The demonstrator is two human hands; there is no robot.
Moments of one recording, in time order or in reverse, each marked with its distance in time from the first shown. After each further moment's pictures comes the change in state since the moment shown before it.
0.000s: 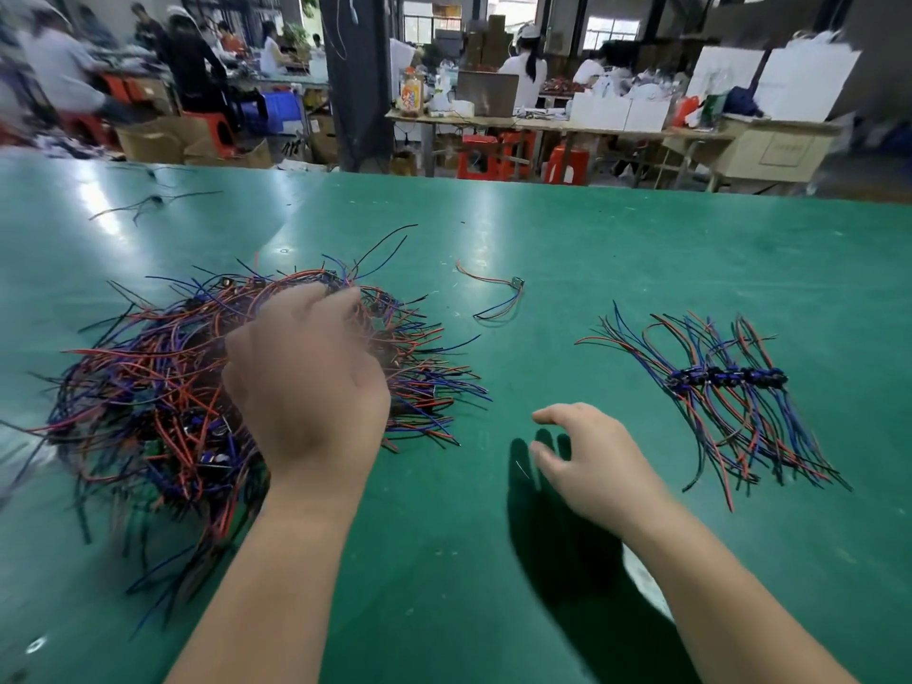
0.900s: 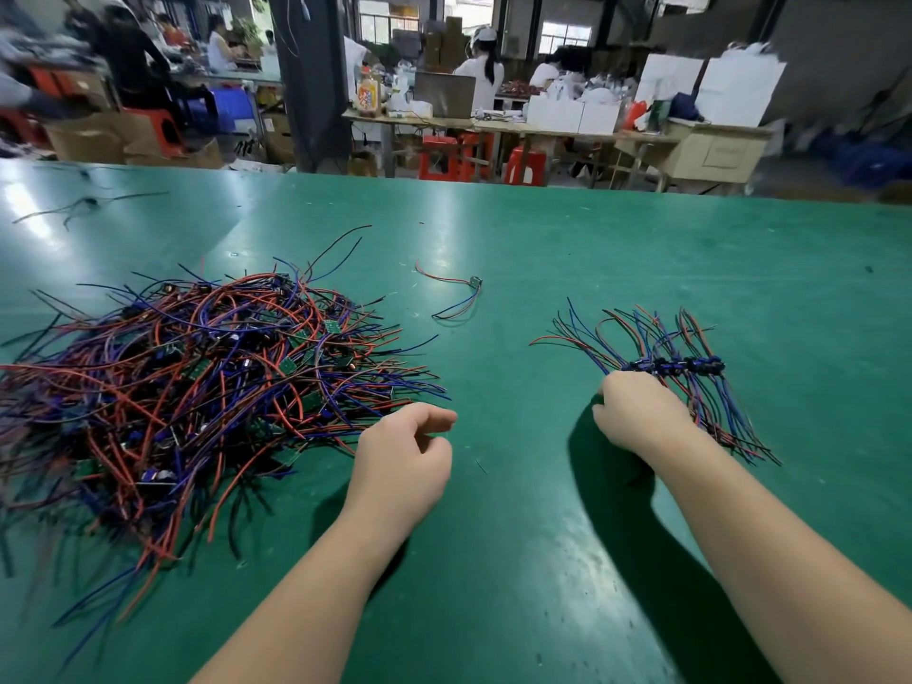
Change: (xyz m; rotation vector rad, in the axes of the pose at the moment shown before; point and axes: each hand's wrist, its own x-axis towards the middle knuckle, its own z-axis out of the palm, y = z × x) left_hand -0.061 0.040 0.032 -0.552 -0.912 -0.348; right_hand 0.050 0.079 -0.043 -0.527 -0.078 0.316
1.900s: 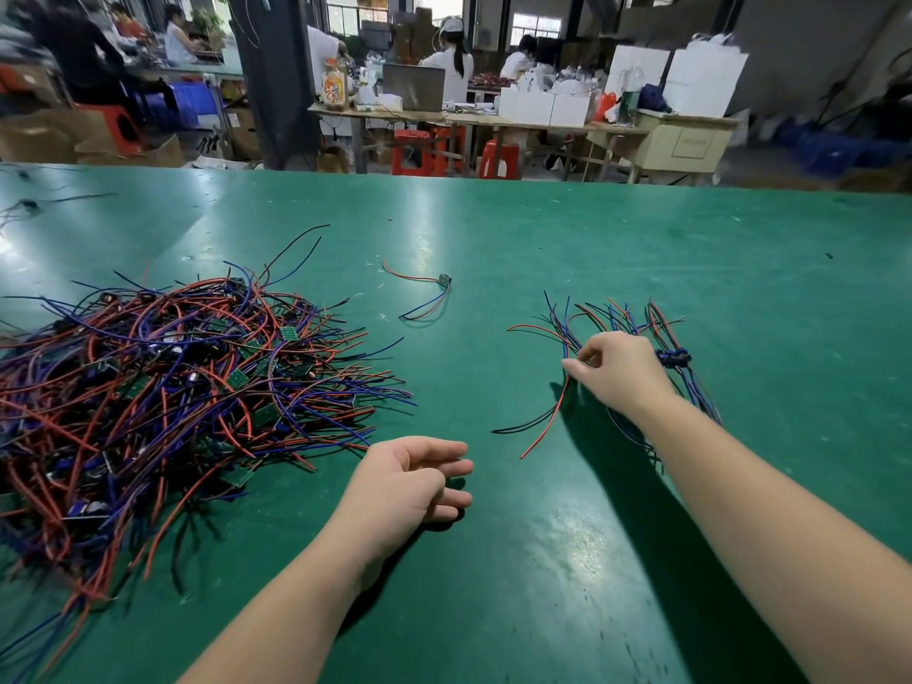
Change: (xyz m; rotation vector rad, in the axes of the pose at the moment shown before) left_hand -0.012 0.021 0.009 -0.476 -0.349 -0.390; right_hand 0.048 0.033 0.007 0.431 0.255 -0.042
